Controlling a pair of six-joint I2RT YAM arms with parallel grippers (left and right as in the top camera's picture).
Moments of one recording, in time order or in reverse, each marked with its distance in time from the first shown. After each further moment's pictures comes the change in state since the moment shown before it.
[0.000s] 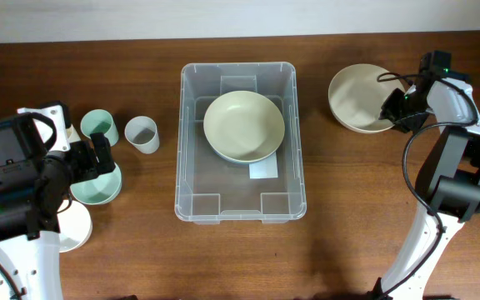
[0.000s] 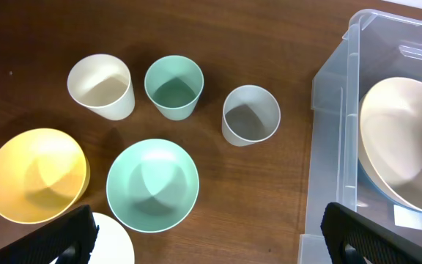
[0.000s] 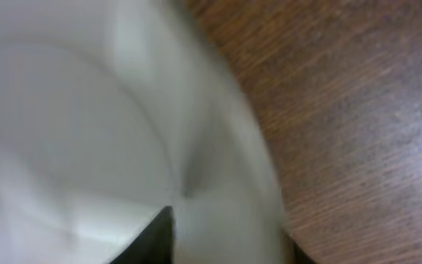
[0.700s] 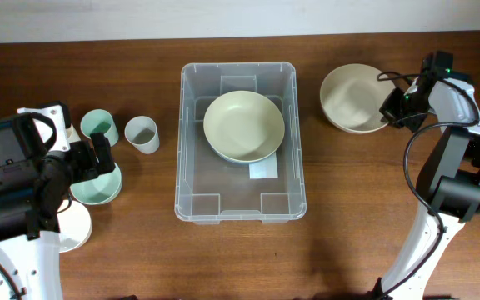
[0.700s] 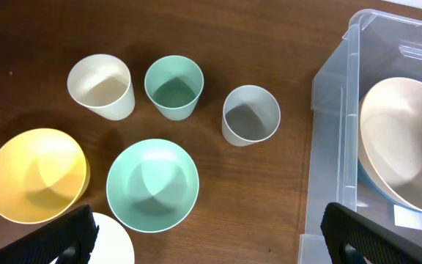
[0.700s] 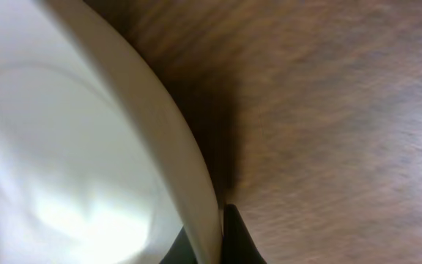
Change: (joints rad) left arm 0.000 0.000 0.000 0.000 0.000 0.000; right arm -0.008 0.002 0.001 0.006 -0.081 -0.029
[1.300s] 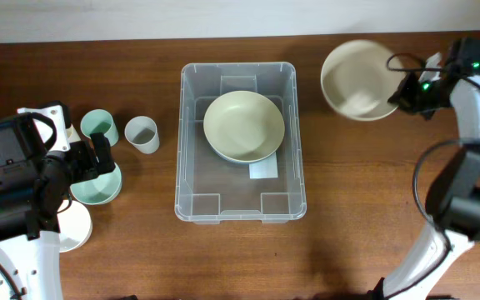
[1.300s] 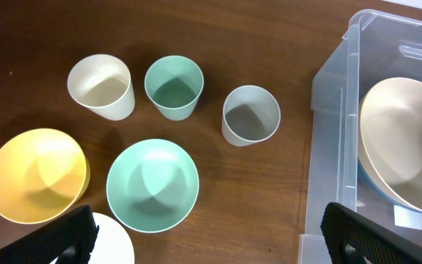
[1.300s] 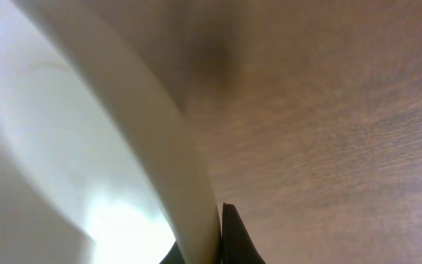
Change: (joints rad) left arm 0.000 0.000 0.000 0.000 0.000 0.000; right arm -0.039 -0.213 -0.005 -0.023 -0.196 -0.122
